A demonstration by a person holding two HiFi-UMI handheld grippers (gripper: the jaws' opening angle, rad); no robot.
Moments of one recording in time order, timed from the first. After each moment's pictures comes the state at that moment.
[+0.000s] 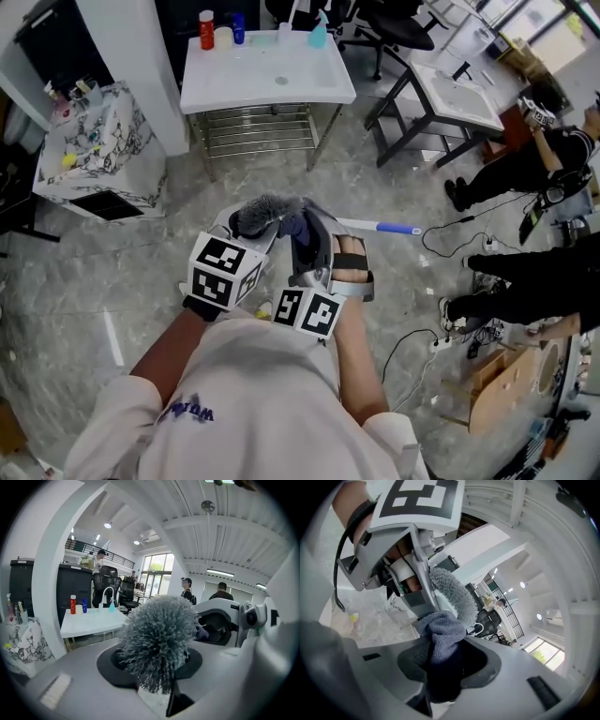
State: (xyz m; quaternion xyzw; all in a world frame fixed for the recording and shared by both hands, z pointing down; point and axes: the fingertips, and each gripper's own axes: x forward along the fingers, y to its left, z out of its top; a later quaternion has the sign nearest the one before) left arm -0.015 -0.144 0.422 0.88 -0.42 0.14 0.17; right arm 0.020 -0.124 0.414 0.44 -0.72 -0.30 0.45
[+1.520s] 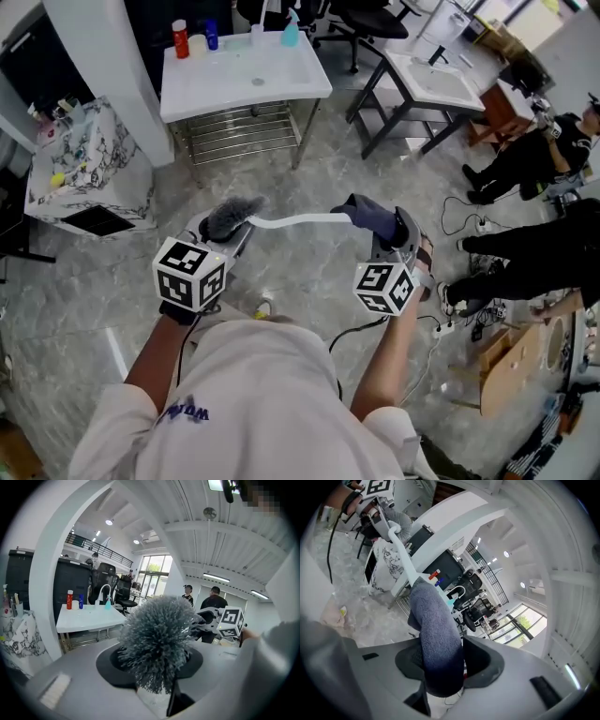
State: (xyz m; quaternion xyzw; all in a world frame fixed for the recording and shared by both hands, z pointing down) left arm -0.031 -0.123 0.427 0.89 -0.39 0.12 0.19; right arm 0.237 -0.123 0.428 0.57 -0.64 -0.18 0.49
